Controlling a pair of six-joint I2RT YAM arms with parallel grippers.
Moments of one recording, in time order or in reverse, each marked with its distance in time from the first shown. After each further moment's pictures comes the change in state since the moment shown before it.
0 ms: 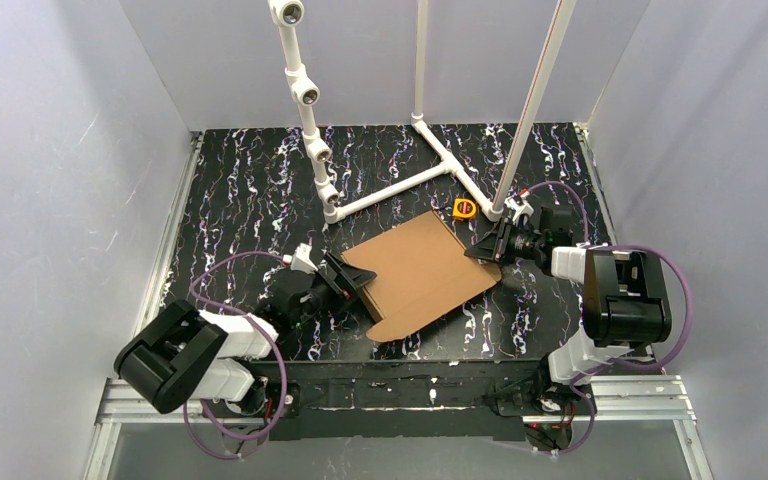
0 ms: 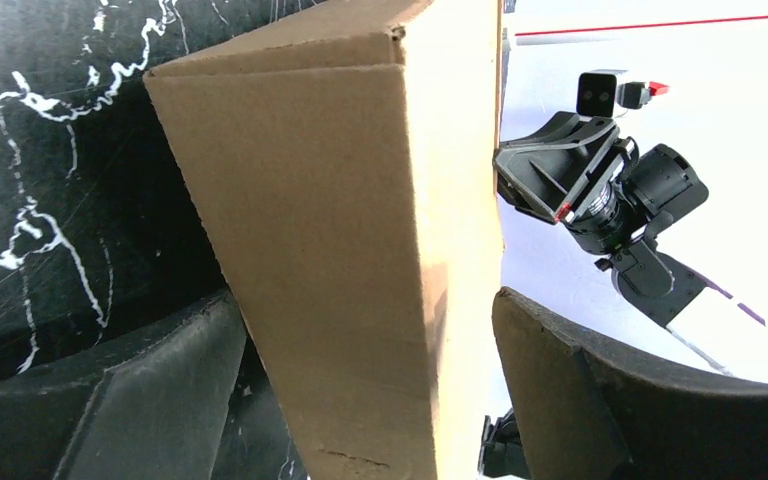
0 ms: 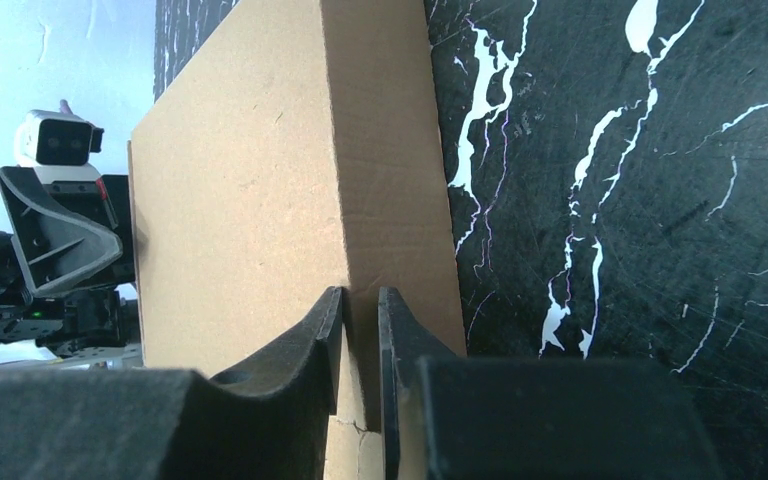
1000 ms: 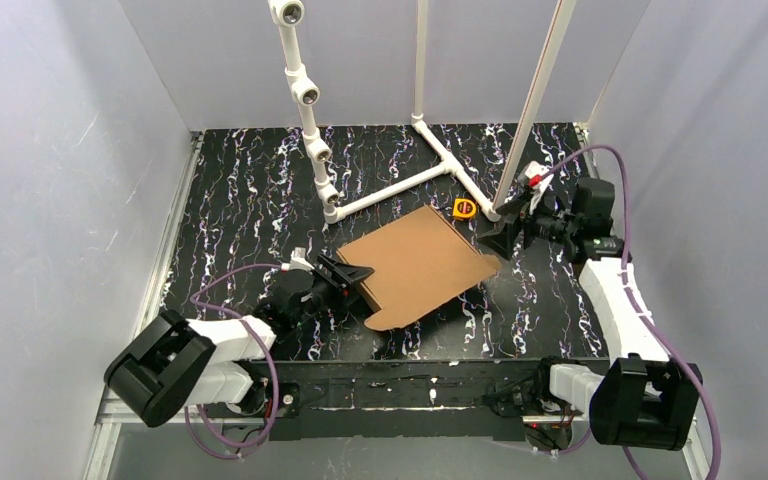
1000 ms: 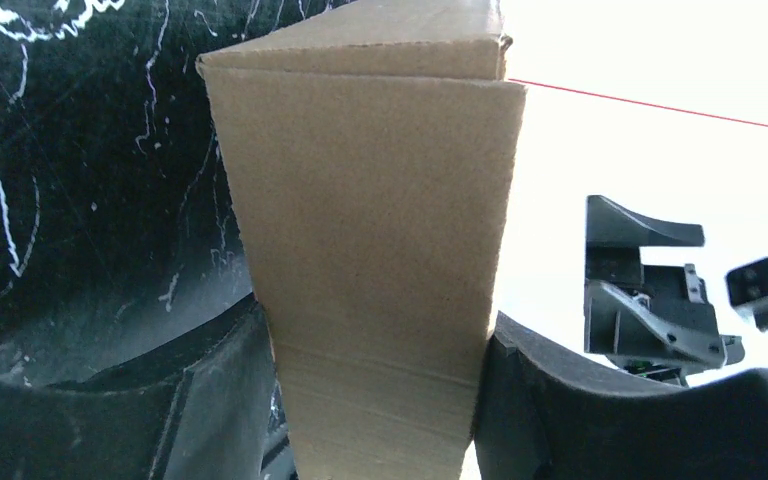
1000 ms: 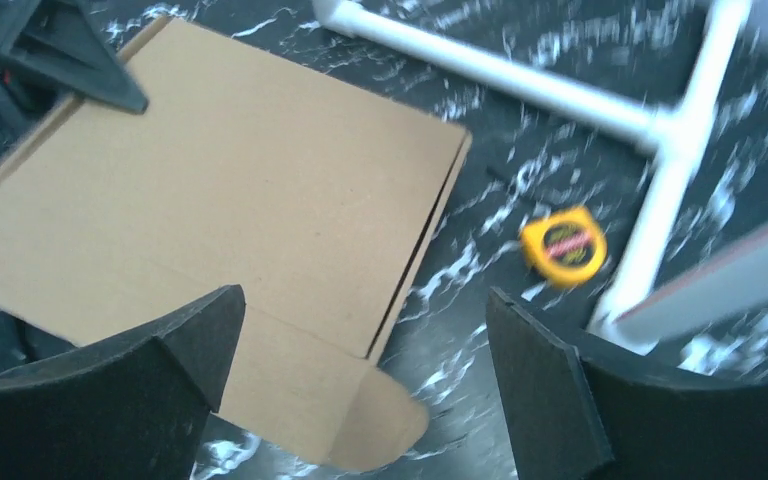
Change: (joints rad) left arm -0.027 -0.037 0.026 -0.051 -0.050 -0.261; right arm -0.013 -0.497 0.151 -0.392 -0.049 -0.644
